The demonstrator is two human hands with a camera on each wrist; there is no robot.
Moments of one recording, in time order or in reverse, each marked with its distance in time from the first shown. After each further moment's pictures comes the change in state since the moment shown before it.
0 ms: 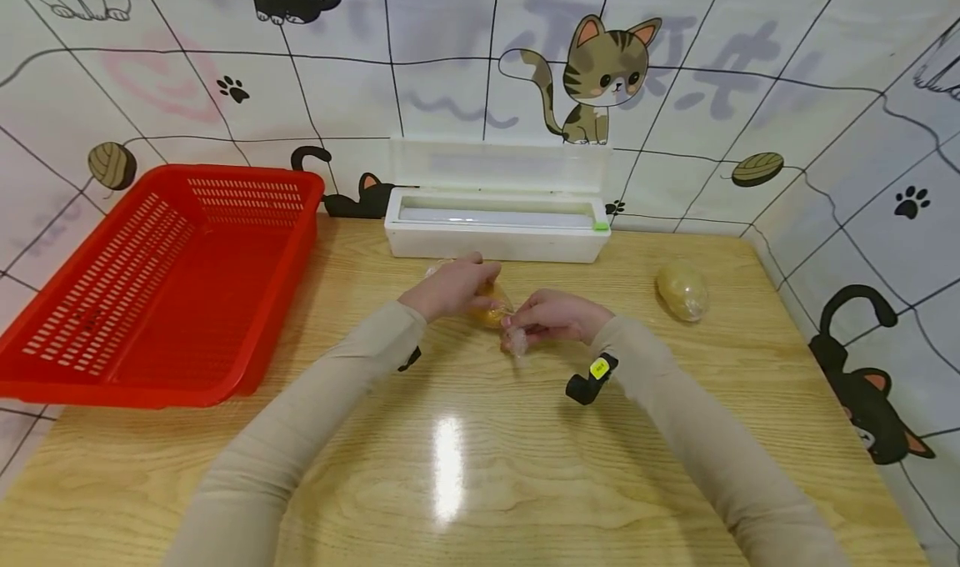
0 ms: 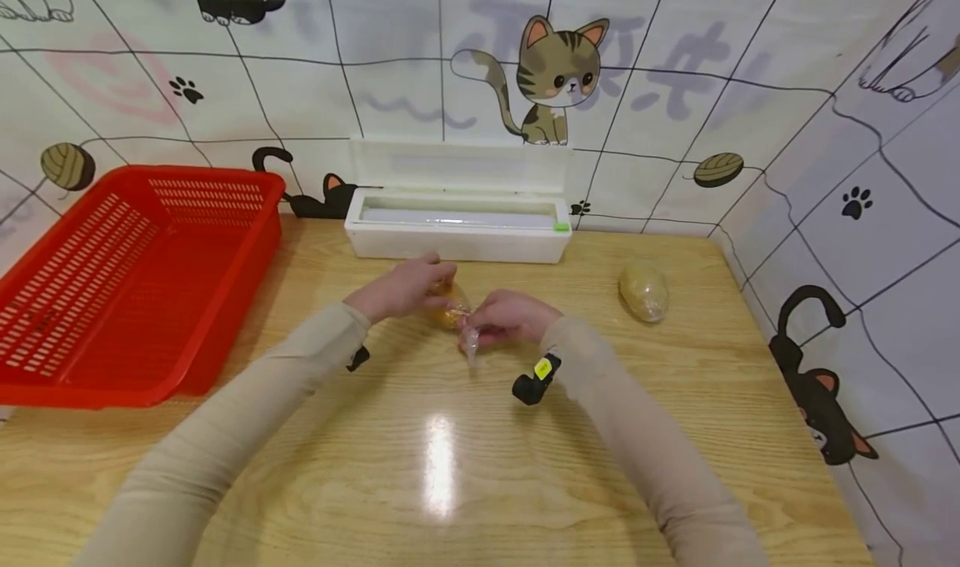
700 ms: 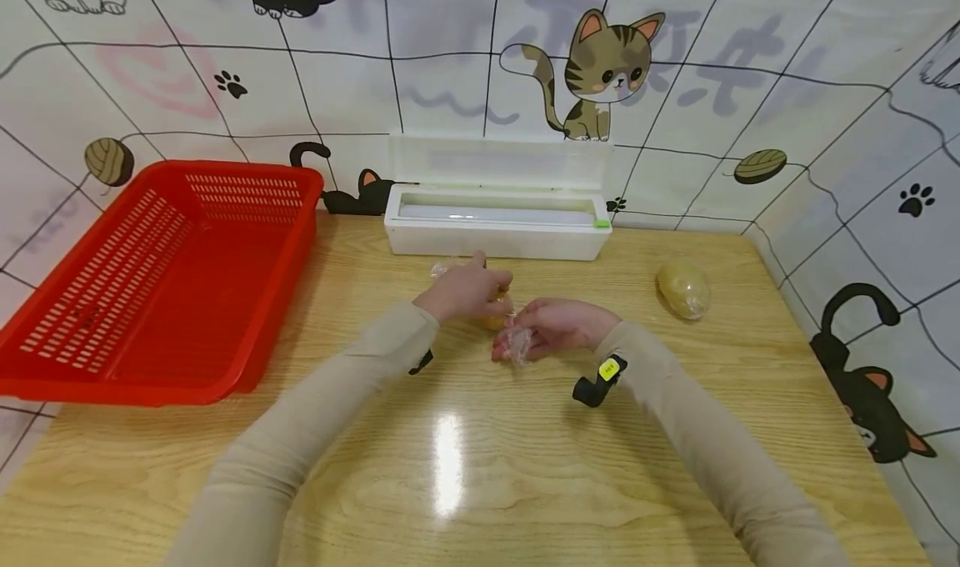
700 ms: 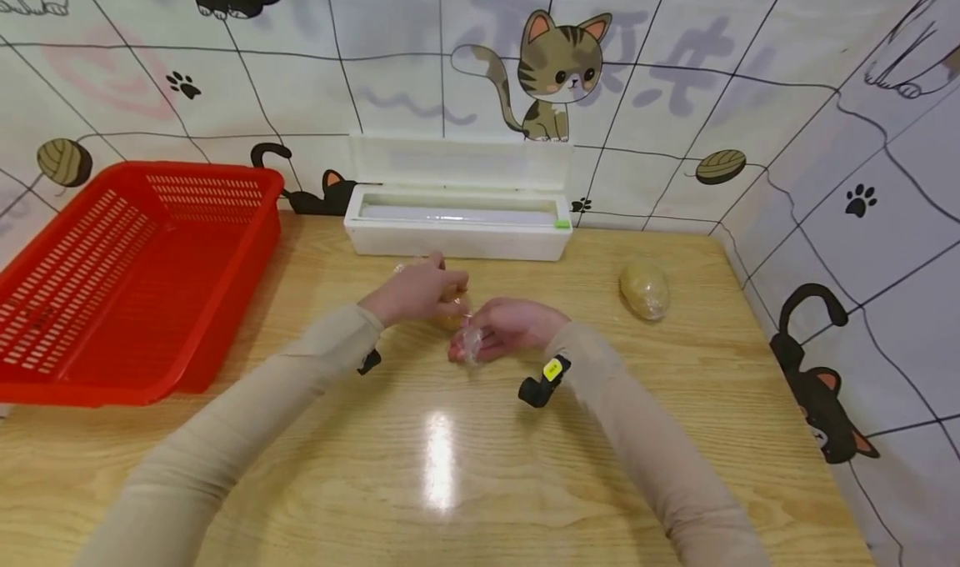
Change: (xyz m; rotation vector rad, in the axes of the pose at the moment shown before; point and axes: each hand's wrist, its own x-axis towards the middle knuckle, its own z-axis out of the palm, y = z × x) left_hand 0.008 0.011 0.009 0.060 -0.005 0.003; right_hand -0.004 0.011 0.000 0.156 -0.209 0.032
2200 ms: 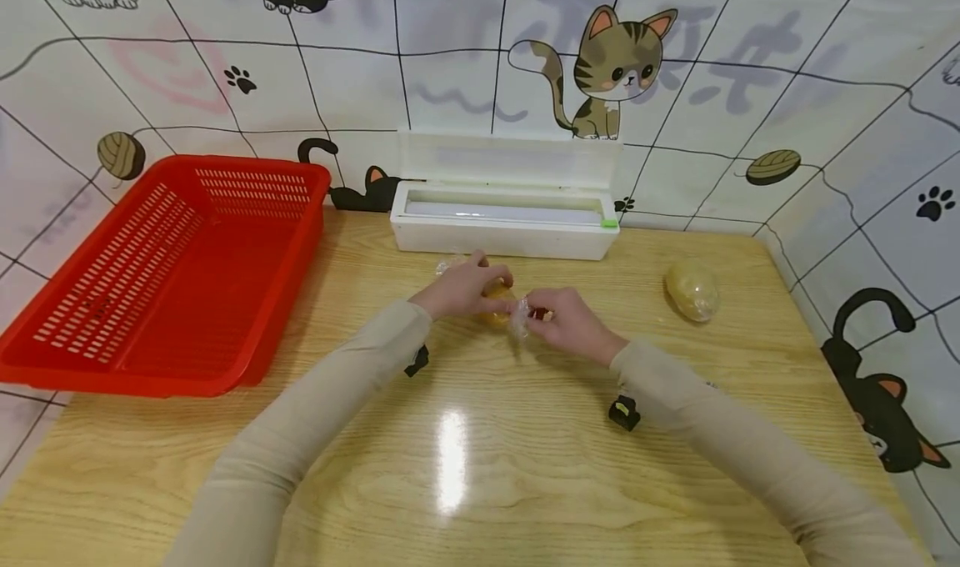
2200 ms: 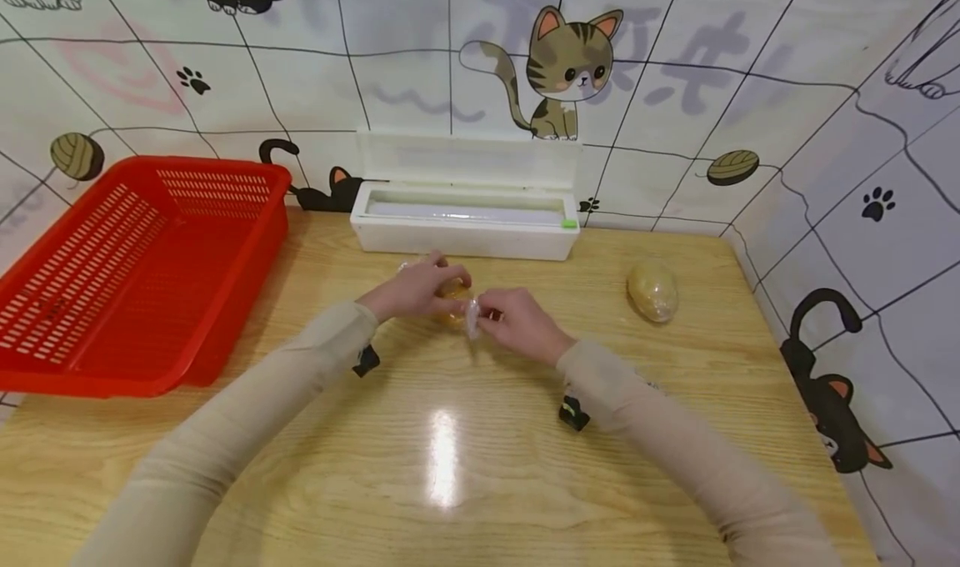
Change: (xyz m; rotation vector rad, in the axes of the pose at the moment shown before) left_hand -0.005 -0.014 0.007 -0.226 0.008 -0.047; right_hand -0.004 0.021 0.004 -1.034 0.567 -0.807
